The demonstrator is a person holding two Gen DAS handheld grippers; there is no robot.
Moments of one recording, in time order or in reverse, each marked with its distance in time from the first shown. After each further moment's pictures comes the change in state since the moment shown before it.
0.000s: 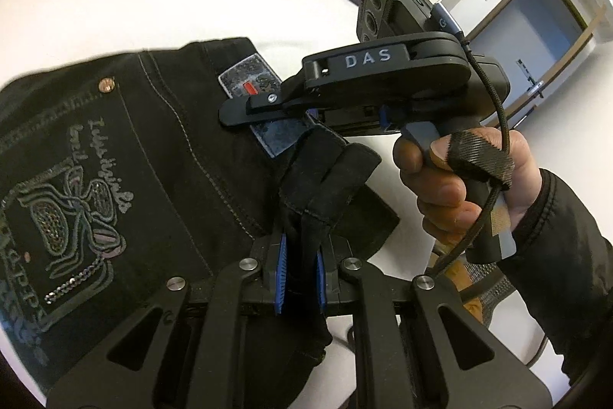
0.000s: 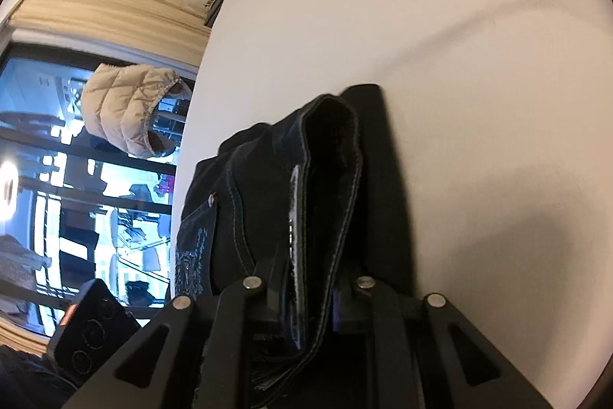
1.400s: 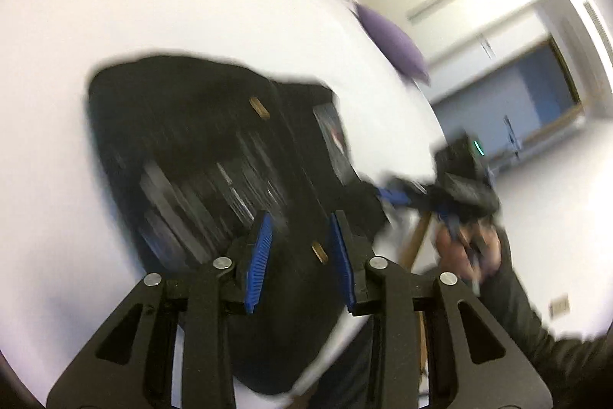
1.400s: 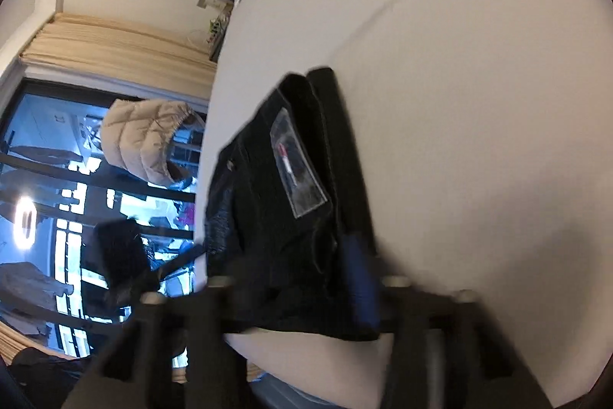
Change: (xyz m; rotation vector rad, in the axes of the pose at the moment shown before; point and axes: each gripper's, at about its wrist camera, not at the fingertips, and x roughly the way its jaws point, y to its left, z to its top) left arm -0.100 0.124 0.016 -0.238 -0.041 -0.103; right arm -0.065 -0.018 -0.061 0.080 -0.132 0.070
